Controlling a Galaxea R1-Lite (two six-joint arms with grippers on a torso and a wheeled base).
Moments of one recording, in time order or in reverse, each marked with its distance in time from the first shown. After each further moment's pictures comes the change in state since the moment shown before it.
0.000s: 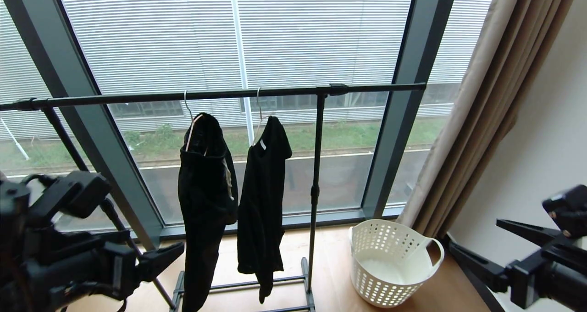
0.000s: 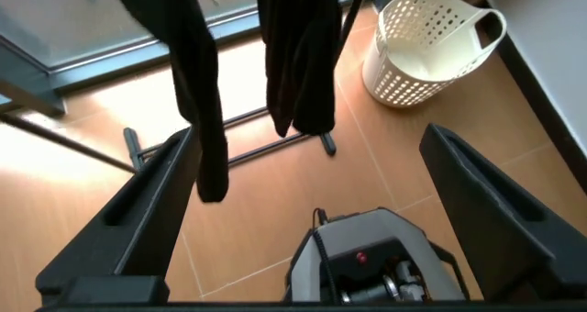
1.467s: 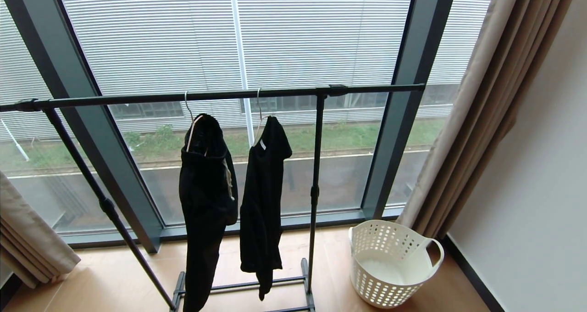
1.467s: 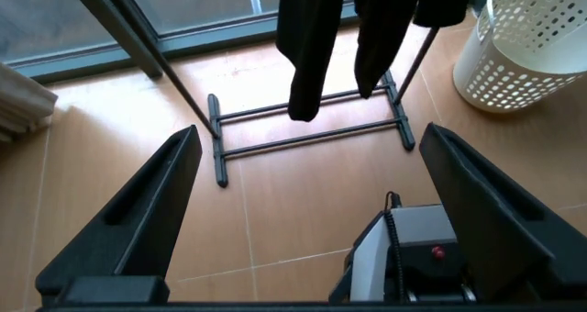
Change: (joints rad) left arm 0.109 -0.613 0.486 0.046 0.166 0.097; right arm -0.271 -0.927 0.259 0.427 -0.184 -0.081
